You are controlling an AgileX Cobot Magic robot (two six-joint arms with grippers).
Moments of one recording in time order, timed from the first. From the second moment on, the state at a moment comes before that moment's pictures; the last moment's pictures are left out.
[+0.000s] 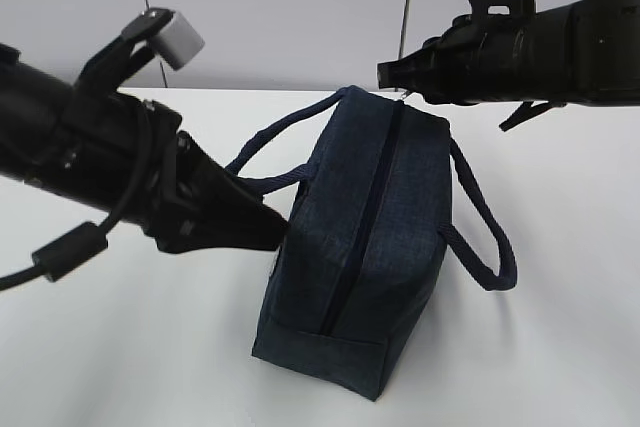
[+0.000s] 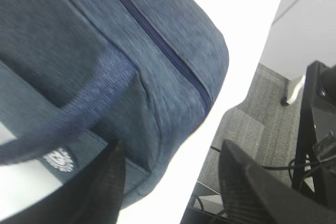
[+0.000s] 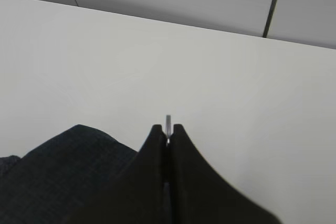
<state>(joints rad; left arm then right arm) -0.47 1.47 -0.90 -1.11 0.77 1.17 0.39 1.68 -1.09 1.81 -0.04 -1.66</state>
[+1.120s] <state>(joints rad) -0.47 1.74 -1.41 -0.70 0.89 0.61 0.39 1.68 -1.09 1.81 0.00 -1.67</state>
